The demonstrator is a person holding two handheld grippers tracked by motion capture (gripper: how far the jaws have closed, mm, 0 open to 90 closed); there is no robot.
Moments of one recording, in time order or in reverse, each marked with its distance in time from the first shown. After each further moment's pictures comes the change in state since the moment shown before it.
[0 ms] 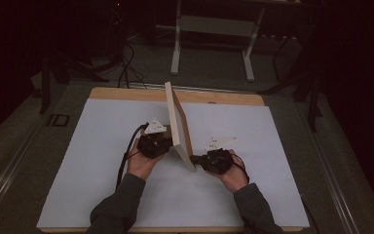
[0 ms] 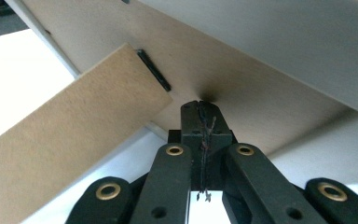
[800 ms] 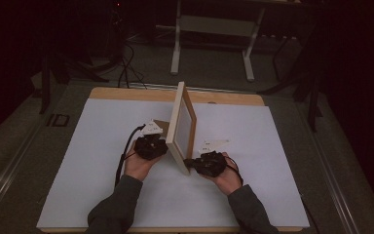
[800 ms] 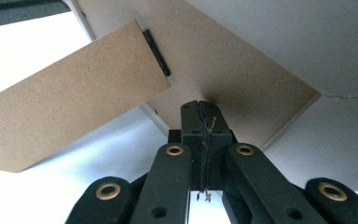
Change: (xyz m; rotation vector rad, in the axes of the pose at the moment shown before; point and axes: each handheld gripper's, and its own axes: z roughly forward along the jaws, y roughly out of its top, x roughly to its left) left arm 0.008 -0.009 -0.003 -0.006 -0.053 -0.034; right arm 0.011 0.000 0.016 0.005 0.034 0.009
